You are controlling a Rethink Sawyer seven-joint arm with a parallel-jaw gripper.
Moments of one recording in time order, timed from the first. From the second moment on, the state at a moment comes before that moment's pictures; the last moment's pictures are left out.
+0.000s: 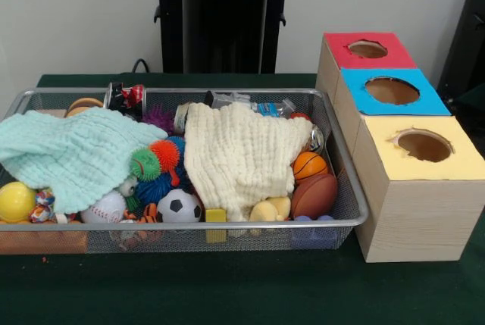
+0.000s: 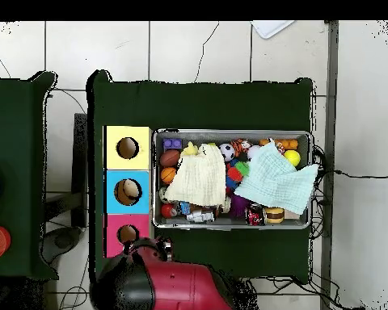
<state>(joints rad) -0.08 -1.13 -0.02 2.19 0.00 0.48 1.57</state>
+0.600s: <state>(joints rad) -0.33 -0.92 0.01 2.19 -0.16 0.21 1.57</state>
